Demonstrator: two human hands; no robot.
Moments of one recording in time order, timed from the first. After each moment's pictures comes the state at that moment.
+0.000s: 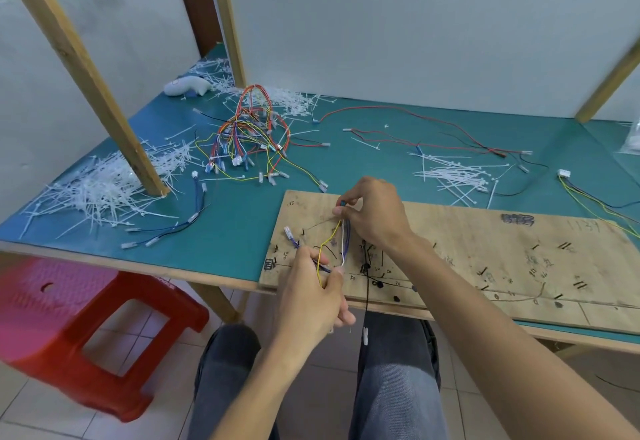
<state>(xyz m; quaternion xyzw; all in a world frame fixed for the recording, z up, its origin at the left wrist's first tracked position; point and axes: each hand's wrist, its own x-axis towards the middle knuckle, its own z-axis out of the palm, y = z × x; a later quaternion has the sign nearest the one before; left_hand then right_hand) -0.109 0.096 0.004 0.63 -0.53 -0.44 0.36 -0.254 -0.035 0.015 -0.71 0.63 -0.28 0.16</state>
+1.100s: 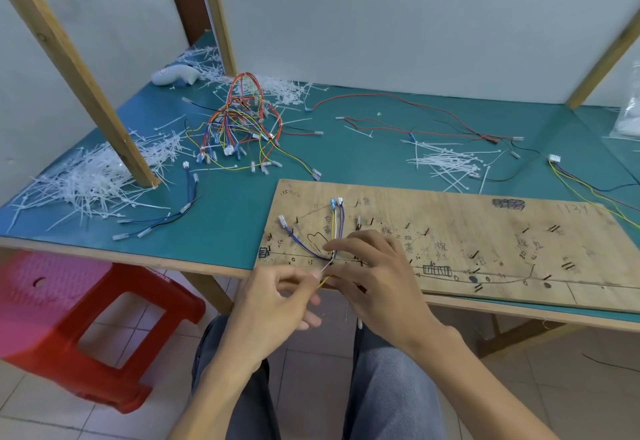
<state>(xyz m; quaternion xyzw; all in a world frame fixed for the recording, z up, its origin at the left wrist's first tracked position) -0.063 0.116 -0.002 0.60 -0.51 -0.51 0.34 -0.264 0.096 -0.016 -0.83 0.46 -0.31 0.03</state>
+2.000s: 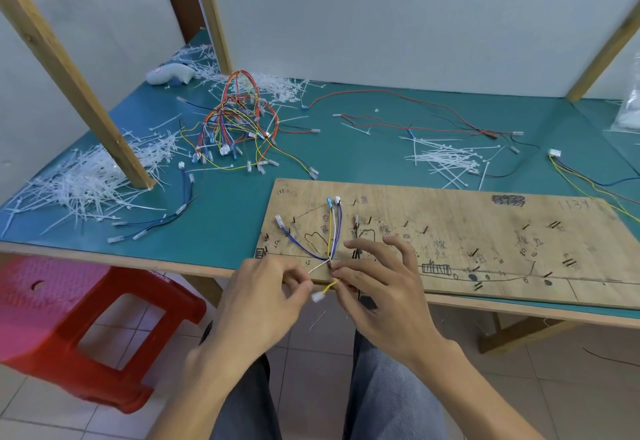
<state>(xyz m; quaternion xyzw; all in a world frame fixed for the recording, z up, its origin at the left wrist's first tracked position) -0.058 0.106 0.017 0.63 -0.72 -0.21 0.21 -0.271 0.104 -0.046 -0.79 0.43 -0.43 -0.04</state>
